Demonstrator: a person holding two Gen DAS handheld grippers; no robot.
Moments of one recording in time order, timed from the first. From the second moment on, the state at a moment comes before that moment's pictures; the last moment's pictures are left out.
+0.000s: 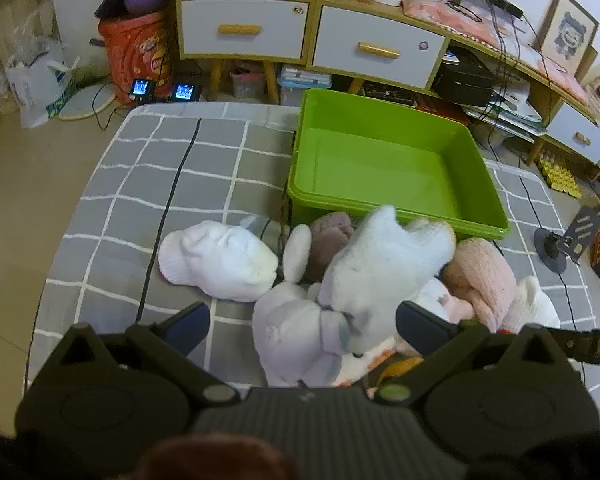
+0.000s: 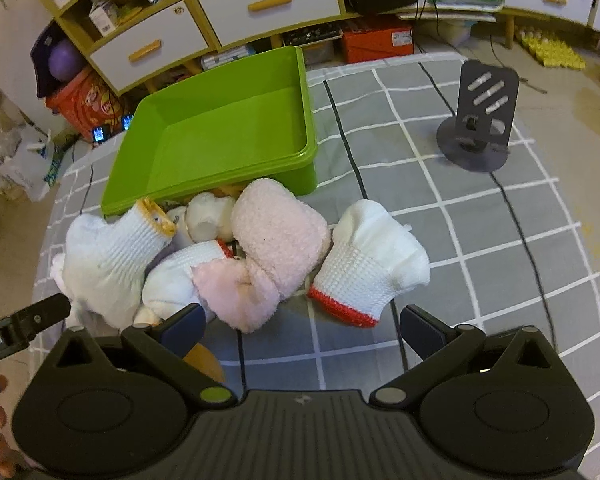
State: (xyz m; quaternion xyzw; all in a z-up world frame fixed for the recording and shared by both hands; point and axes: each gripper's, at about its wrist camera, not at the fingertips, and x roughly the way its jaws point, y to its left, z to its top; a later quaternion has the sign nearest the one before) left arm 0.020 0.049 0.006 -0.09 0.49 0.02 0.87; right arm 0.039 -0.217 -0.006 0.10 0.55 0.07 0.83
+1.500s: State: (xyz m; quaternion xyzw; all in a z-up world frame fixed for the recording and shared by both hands) left arm 0.059 0.066 -0.028 -0.22 0.49 -0.12 0.83; right arm 0.105 -0.197 -0.057 0.12 0.54 0.08 0.83
